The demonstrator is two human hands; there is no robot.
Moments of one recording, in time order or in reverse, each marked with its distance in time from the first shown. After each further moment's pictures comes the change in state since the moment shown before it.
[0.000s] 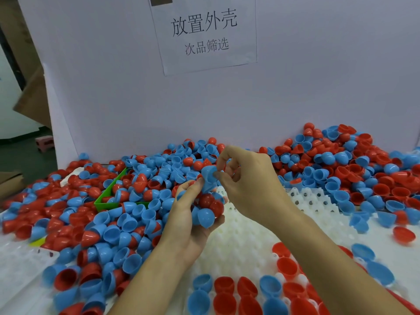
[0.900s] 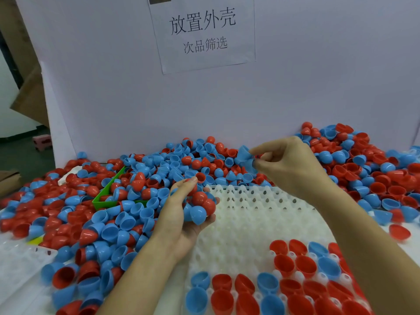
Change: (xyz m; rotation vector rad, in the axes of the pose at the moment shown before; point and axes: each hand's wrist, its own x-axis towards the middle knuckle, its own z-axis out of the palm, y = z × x) left_hand 0.007 0.007 -0.009 0.003 0.026 -0.017; right_hand 0.011 0.033 -0.057 0.046 -0.049 0.229
